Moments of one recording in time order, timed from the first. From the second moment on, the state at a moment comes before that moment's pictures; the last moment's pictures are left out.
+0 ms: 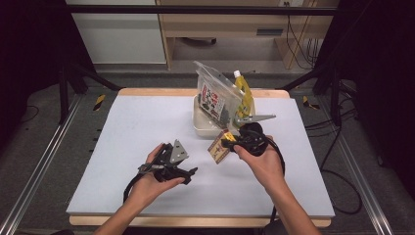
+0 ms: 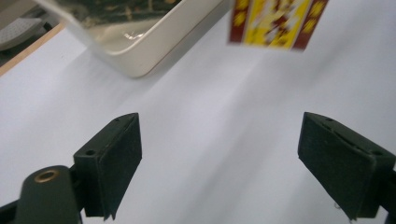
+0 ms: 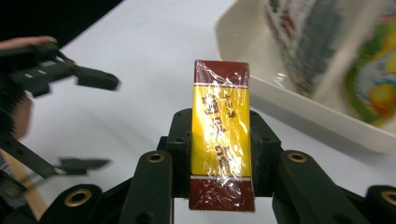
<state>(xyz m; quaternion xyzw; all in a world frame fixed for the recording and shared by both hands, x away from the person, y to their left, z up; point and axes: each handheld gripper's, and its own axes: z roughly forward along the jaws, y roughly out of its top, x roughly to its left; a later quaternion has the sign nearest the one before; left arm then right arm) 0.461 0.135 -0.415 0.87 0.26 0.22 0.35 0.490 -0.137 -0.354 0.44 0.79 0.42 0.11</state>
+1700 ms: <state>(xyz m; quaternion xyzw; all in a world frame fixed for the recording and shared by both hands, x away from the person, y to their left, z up) 0.457 0.249 -0.442 0.82 0.39 0.25 0.34 0.563 -0.210 -0.275 0.55 0.72 0.34 0.25</state>
